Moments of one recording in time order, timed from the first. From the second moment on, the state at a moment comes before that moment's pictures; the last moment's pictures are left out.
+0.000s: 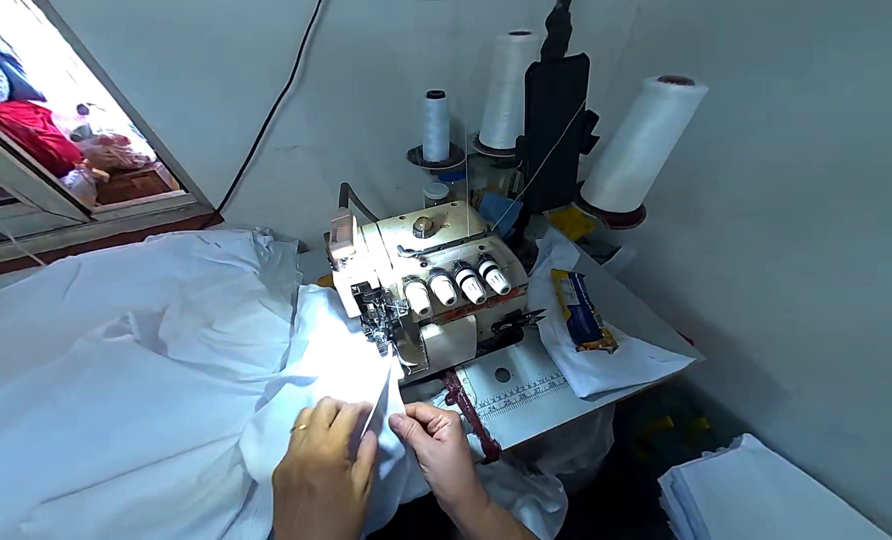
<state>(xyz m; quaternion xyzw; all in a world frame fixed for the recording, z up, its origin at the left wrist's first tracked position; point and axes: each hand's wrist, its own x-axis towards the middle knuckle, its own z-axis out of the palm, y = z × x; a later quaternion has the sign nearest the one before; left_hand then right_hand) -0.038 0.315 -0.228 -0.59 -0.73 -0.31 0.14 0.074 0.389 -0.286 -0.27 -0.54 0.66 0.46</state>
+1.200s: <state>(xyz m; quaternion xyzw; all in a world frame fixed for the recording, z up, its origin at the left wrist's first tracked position) -0.051 0.351 -0.227 -0.68 -0.64 -0.31 0.18 0.057 0.392 -0.271 -0.33 -0.51 0.61 0.51</state>
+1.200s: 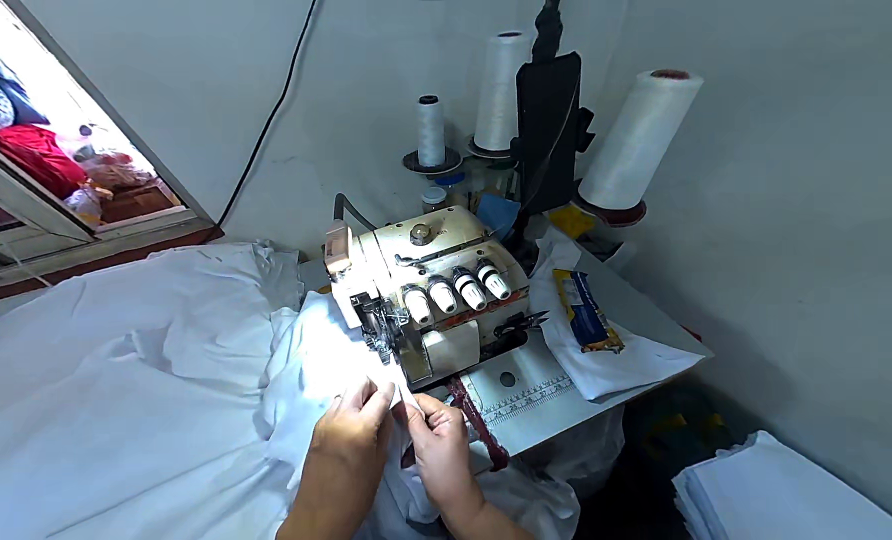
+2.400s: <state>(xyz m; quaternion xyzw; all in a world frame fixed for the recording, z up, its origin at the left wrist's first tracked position) -0.118 0.388 -0.229 -0.59 -0.70 -0.40 0.06 0.057 0.391 -0.327 -0.18 -0.65 0.60 0.43</state>
